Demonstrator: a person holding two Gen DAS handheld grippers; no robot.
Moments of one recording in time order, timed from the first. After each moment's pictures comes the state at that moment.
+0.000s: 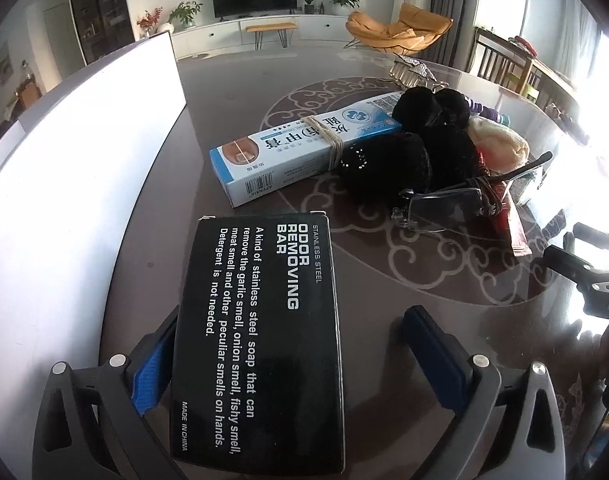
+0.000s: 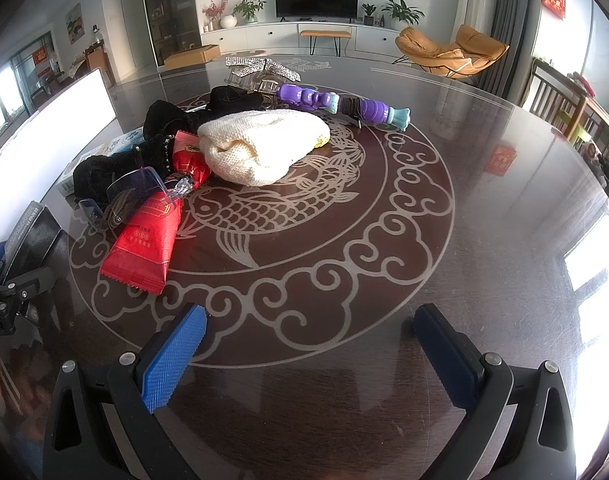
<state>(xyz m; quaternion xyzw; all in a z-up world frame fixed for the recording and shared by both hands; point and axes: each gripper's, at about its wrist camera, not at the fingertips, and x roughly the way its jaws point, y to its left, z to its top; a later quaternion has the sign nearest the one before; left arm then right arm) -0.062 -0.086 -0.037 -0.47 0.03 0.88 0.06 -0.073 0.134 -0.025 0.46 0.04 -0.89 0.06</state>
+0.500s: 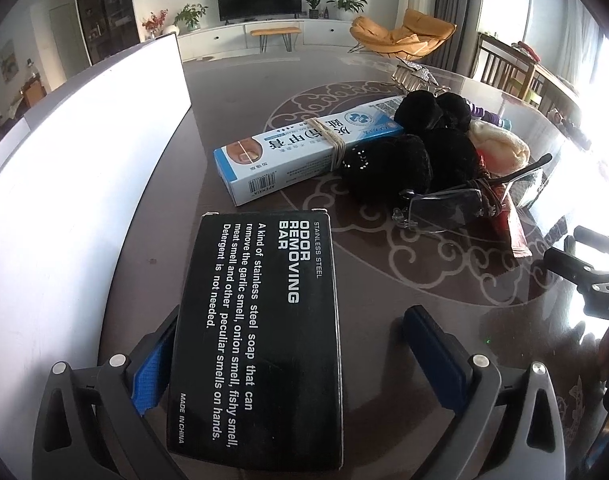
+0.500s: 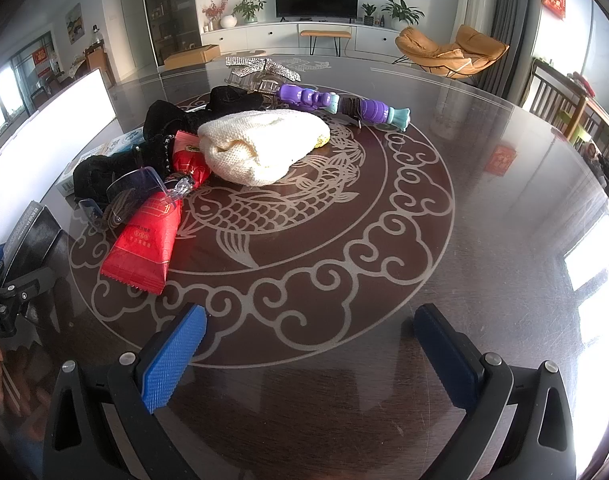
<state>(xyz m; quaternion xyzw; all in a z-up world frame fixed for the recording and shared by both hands) -0.057 -0.086 -0.036 -0.47 0.02 0.88 0.05 -0.073 0.134 -0.025 0.46 0.04 -0.89 0.06</state>
